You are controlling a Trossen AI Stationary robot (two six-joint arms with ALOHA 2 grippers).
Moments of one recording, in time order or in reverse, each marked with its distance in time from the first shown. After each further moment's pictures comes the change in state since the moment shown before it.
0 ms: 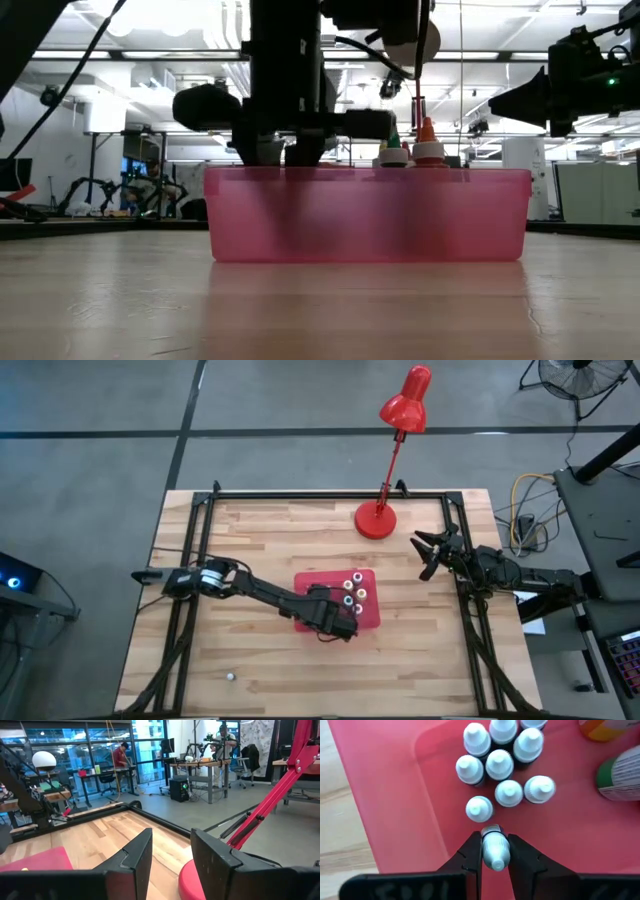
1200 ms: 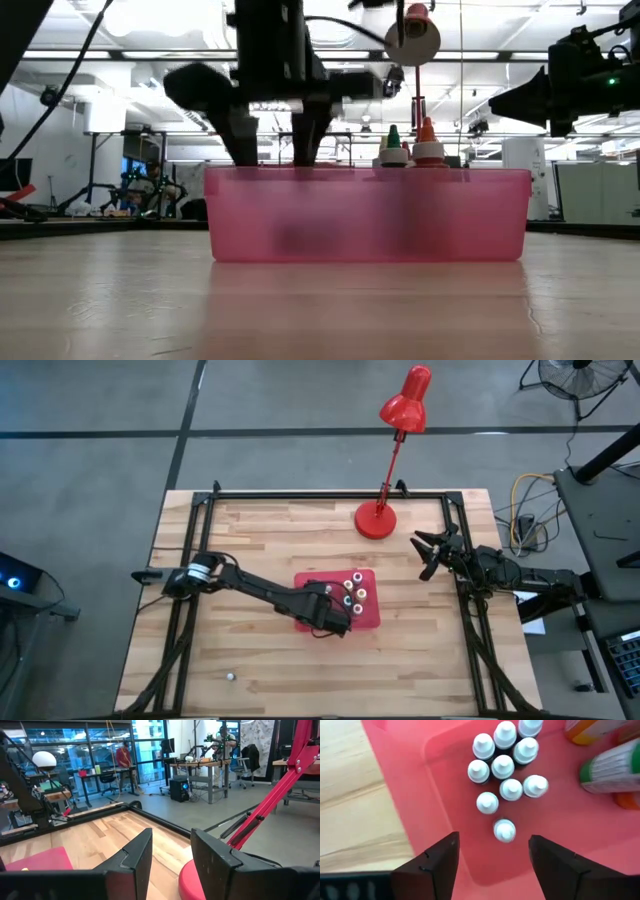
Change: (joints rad) left arm 0.000 -0.111 -0.078 0.033 0.023 0.035; right arm 0.000 -0.001 0.000 0.000 0.000 0.000
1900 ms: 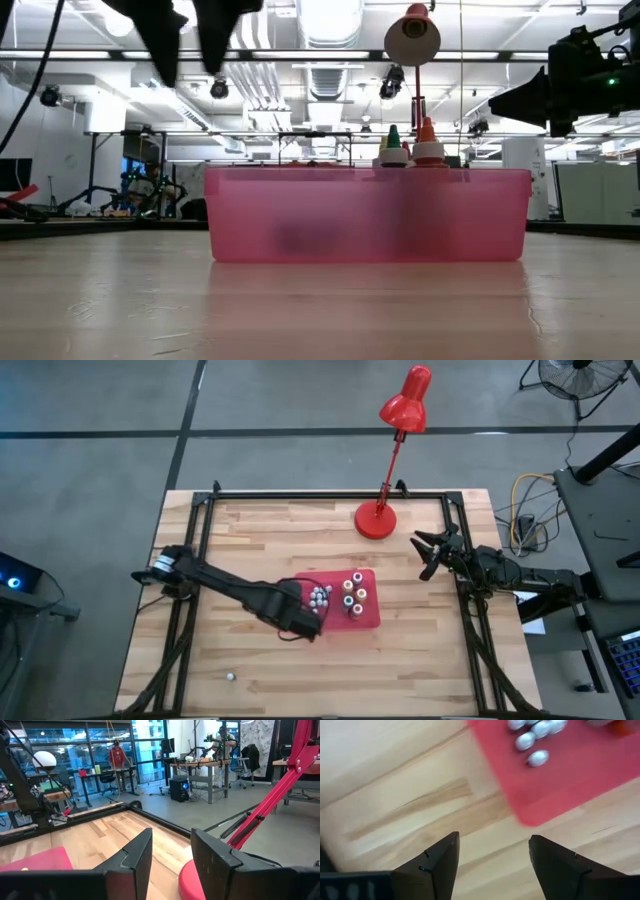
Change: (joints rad) left arm -0.083 -0.247 -0.010 -0.237 0.126 0.046; right arm 0.000 0.000 0.000 0.000 0.000 0.000
